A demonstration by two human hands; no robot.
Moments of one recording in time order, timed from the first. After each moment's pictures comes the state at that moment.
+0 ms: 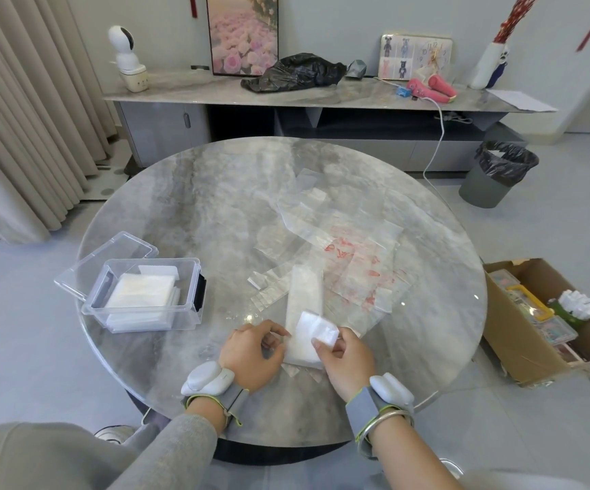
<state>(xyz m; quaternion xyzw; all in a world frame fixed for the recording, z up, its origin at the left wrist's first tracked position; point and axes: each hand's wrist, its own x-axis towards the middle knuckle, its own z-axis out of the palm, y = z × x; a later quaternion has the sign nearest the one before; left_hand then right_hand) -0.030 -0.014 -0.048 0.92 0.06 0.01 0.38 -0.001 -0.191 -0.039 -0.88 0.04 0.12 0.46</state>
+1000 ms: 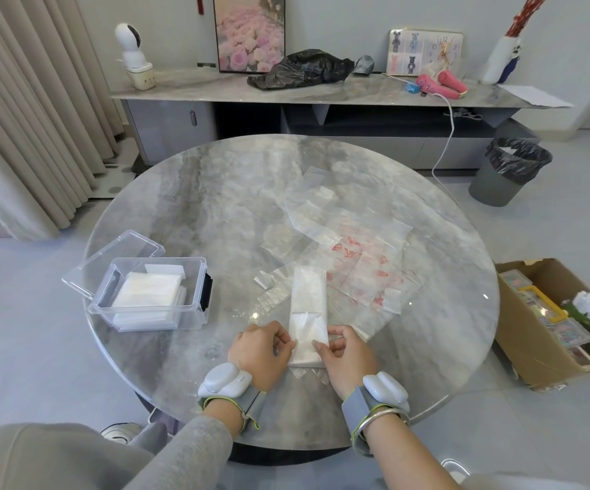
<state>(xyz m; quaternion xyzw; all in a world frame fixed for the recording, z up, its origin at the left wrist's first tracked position) -0.024 -0.022 -0.055 0.94 0.11 0.03 0.31 0.005 -0.182 -0.046 -0.90 0.04 0.11 0.43</state>
